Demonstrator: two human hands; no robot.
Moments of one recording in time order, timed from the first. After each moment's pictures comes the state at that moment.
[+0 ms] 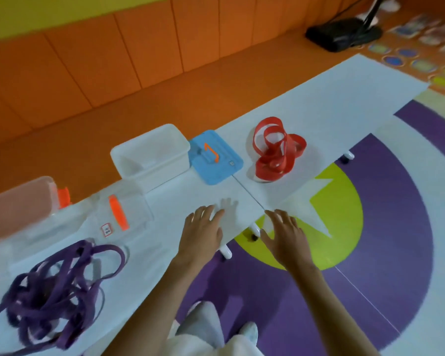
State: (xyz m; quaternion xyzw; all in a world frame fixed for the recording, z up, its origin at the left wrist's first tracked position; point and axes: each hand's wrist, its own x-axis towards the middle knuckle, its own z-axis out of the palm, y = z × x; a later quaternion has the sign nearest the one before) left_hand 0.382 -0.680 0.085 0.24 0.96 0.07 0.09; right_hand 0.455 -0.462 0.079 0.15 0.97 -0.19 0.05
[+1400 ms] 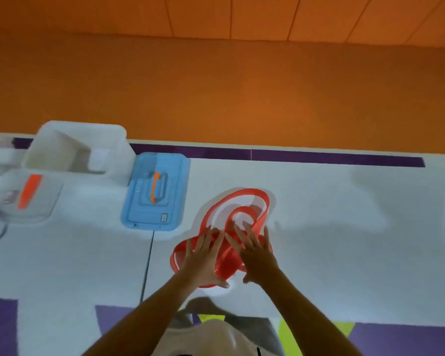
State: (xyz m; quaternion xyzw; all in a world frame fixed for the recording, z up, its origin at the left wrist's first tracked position) left_hand 0.094 -0.292 -0.076 -0.05 0.95 0.14 0.28; right_hand -0.002 -0.109 -0.054 -0.42 0.86 0.08 0.26
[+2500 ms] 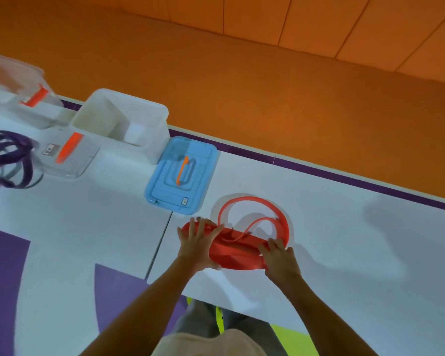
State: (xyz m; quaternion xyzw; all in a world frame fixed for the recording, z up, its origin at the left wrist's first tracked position) left_hand 0.113 -0.317 -0.066 -0.19 0.93 0.14 0.29; right_hand -0.016 -0.087 -0.065 -0.40 0.86 0.16 0.27
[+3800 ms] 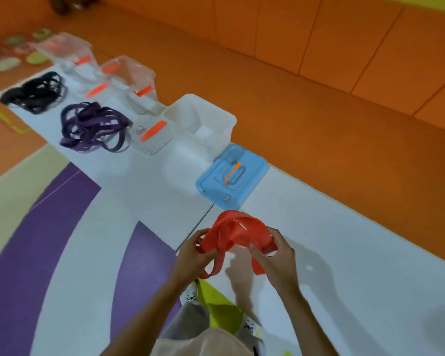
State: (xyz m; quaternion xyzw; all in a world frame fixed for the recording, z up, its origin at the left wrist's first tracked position) left_hand 0.222 -0.276 0.030 -0.51 0.63 0.57 -0.13; right_hand 0.035 -0.139 0.029 -0.29 0.76 -0.51 0.28
